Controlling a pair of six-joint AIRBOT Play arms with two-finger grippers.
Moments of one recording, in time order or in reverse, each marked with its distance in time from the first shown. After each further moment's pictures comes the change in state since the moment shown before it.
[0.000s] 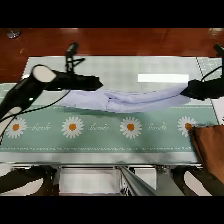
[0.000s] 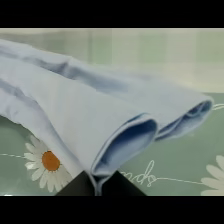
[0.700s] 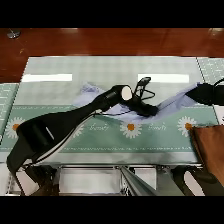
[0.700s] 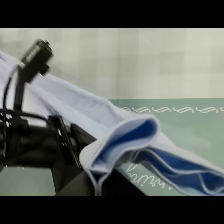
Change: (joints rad) left arm -0.475 -0.576 0.520 0.018 -0.073 -0.223; right arm 0.001 0.182 -0.051 0.051 -0.021 0.047
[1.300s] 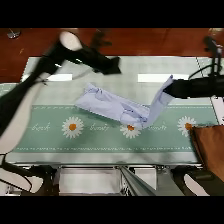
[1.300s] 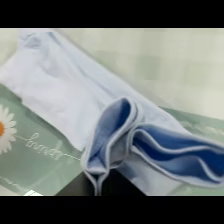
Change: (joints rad) left arm 0.548 0.259 0.113 0.036 -0.333 0.050; right arm 0.283 -0.200 0.080 0.059 -0.110 -0.002
